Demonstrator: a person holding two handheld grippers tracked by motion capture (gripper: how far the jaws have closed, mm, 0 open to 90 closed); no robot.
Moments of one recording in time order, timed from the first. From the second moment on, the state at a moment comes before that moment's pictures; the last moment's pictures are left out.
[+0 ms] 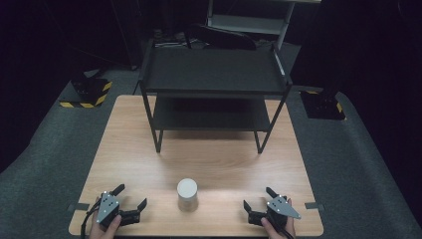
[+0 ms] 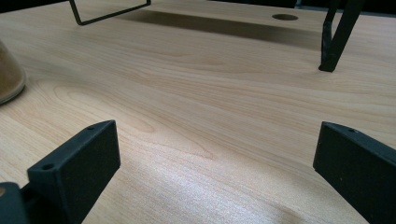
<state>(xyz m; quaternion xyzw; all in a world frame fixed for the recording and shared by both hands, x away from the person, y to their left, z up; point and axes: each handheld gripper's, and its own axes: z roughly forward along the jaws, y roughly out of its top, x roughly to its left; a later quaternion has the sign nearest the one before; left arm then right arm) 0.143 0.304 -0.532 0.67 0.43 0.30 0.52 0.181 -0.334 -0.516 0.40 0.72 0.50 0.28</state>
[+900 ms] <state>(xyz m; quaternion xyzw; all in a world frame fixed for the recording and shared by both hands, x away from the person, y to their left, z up) 0.145 0.307 -0.530 0.68 0.43 0.29 0.52 0.183 -0.336 -0.515 0.40 0.72 0.50 0.27</state>
